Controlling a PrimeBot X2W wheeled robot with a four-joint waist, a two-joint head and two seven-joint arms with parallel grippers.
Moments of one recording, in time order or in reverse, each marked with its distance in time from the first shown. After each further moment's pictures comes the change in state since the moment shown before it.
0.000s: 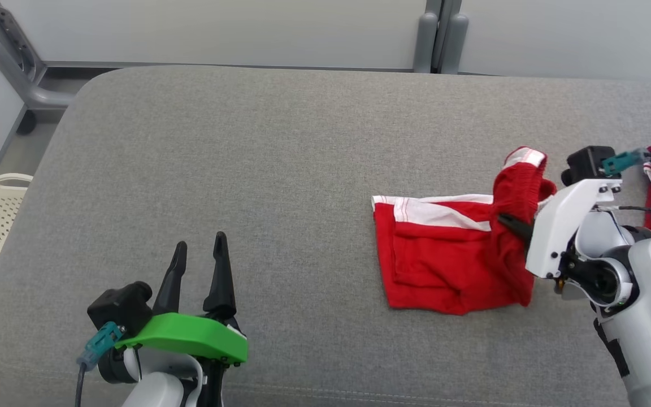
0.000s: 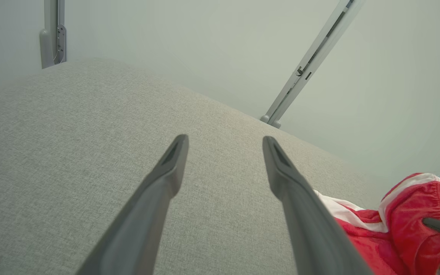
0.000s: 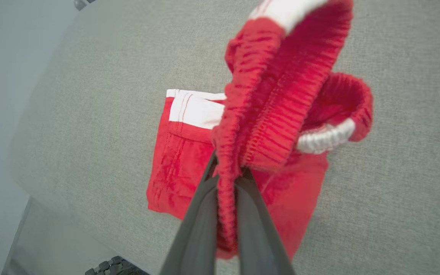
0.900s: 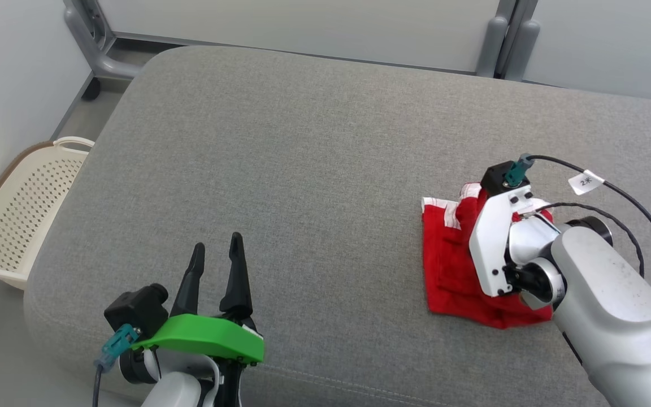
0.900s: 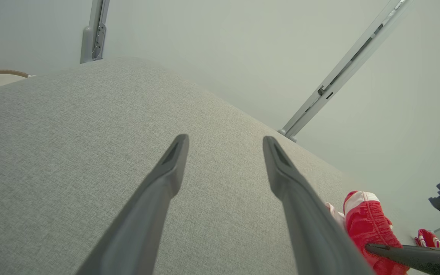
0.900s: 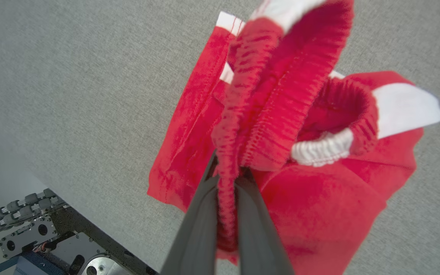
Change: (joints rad) left arm -0.002 -0.070 0.008 0.043 -0.007 -0.038 -0.026; right arm -0.165 0.010 0.295 0.230 -0.154 0.000 0.102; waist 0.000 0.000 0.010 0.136
